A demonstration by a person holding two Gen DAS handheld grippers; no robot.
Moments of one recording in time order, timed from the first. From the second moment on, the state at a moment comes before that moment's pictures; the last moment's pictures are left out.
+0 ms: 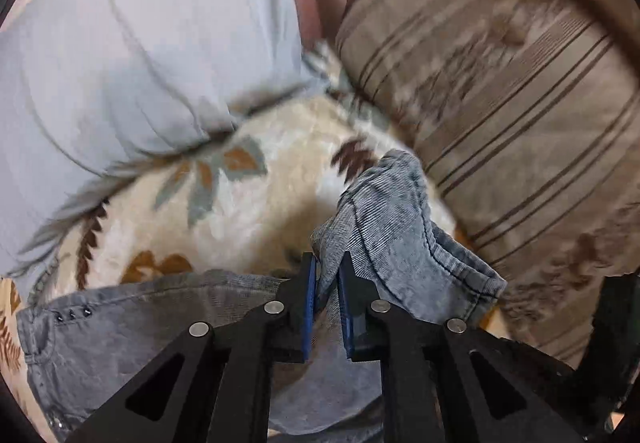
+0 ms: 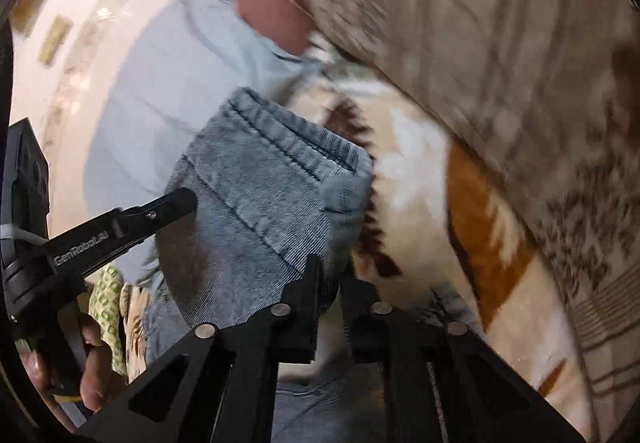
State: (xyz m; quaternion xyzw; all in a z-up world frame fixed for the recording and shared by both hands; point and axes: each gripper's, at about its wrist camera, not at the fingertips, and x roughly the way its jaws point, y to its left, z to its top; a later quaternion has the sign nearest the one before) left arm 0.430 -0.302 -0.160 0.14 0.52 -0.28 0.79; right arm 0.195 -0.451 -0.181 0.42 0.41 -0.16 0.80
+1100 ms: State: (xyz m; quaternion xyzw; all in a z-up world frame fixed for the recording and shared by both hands) left arm 0.546 -0.156 -0.251 0.02 0.58 -0.24 0.78; right arm 0.370 -0.454 -0.218 0.09 0.56 -0.09 0.82
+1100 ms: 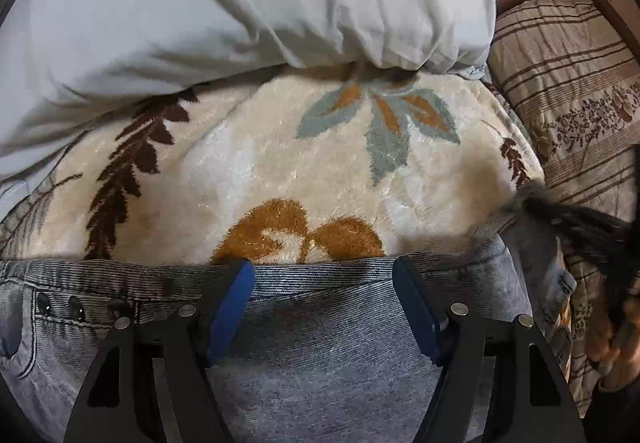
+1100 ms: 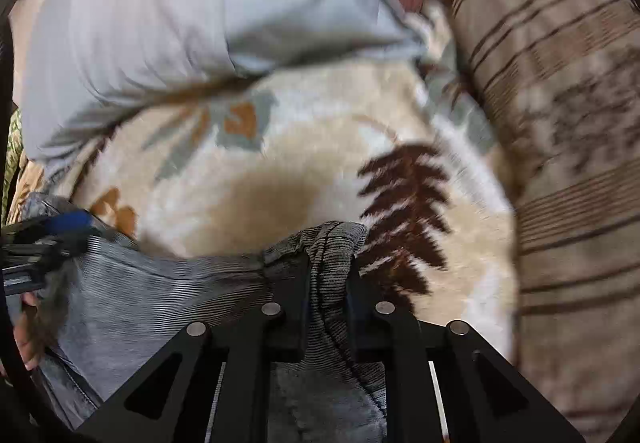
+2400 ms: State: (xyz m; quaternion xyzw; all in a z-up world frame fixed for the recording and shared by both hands) left arm 0.334 -0.098 -0.108 0.02 0.42 -0.20 0.88; right arm 0.200 -0.445 -0.111 0.22 0.38 -0.07 0.90
